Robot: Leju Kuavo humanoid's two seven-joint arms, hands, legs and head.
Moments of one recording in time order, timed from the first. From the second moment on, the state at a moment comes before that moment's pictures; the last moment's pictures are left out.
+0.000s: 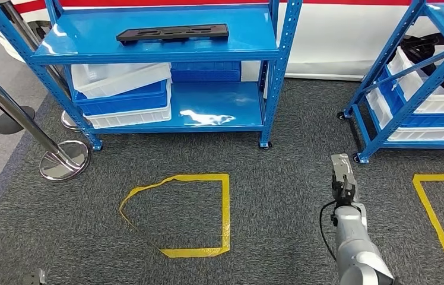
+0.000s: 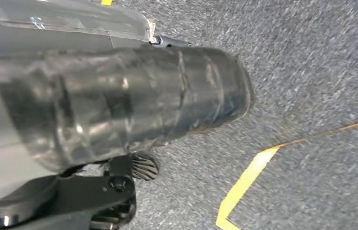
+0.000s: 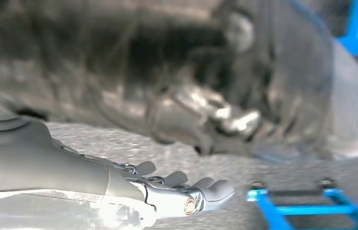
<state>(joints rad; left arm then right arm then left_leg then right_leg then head) -0.06 0.07 0.21 -0.22 0.38 -0.03 -0.08 -0.46 -0.11 -0.61 -0.29 0.70 -0.03 -0.32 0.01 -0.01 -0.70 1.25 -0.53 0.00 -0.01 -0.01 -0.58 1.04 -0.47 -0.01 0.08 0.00</state>
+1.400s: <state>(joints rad) -0.07 0.09 0.10 -0.20 0.26 0.13 0.00 -0.98 0.27 0.58 -0.55 0.60 -0.07 -0.04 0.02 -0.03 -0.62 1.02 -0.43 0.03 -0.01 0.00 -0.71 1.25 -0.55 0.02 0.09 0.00</state>
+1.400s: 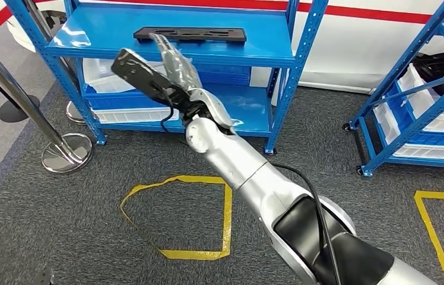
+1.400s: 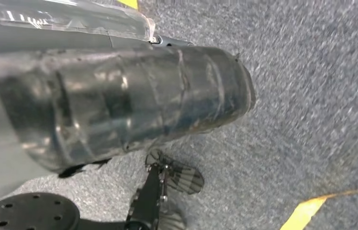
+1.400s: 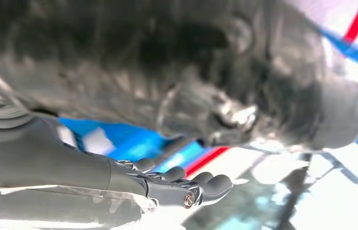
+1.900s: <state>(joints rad) -0.07 0.09 0.09 -0.20 0.29 0.12 -0.07 -1.07 0.35 0.84 -0.55 0.67 -0.14 0.03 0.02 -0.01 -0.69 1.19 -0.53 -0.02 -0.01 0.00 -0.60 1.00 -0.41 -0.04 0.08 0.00</state>
